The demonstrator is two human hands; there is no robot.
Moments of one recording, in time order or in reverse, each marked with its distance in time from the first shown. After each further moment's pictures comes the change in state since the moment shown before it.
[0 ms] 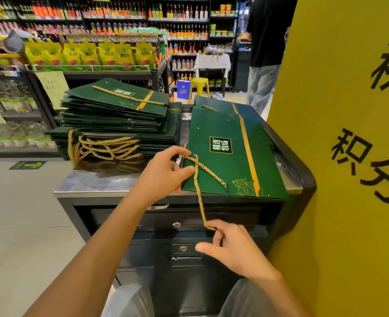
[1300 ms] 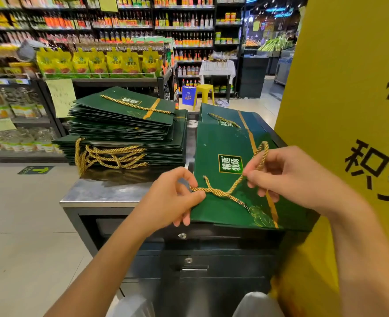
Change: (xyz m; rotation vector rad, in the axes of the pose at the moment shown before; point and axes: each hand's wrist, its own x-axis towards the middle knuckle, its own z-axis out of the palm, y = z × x) left_hand -0.029 0.011 -0.004 -0.130 -0.124 -0.055; right_hand 0.003 -0.092 -0.166 0.144 0.116 -0.155
